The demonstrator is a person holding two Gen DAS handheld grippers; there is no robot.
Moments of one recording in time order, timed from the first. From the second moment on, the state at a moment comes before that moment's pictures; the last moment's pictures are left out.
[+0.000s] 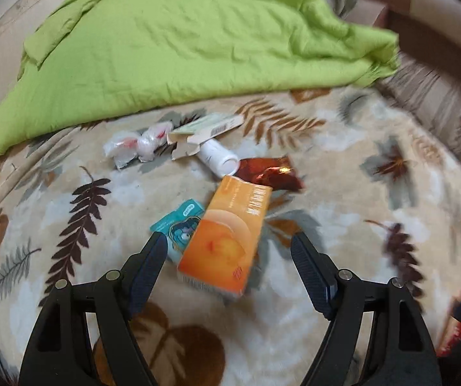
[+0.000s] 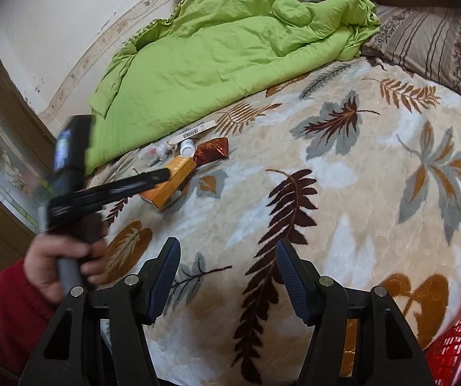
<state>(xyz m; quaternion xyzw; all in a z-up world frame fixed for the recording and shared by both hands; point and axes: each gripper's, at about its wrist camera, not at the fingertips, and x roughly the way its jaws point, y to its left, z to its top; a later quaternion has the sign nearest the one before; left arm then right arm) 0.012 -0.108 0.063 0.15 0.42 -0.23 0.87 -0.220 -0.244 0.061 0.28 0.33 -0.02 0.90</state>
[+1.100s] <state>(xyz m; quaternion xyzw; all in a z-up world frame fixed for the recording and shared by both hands) -0.022 0.041 0.027 -0.03 0.43 -0.10 0.90 -0.020 -0.136 0.061 0.10 0.44 0.10 0.89</state>
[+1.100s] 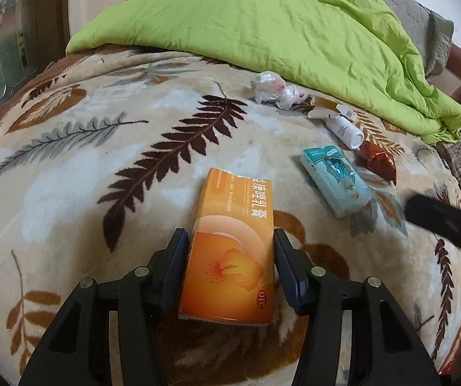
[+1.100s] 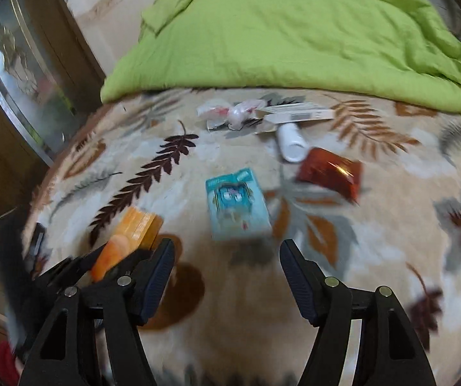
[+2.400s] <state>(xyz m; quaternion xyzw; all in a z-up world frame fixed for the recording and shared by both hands) -0.064 -0.022 0.045 0.12 0.32 -0.16 0.93 -0.176 -0.205 0.061 0.18 0.36 -0.01 0.91</state>
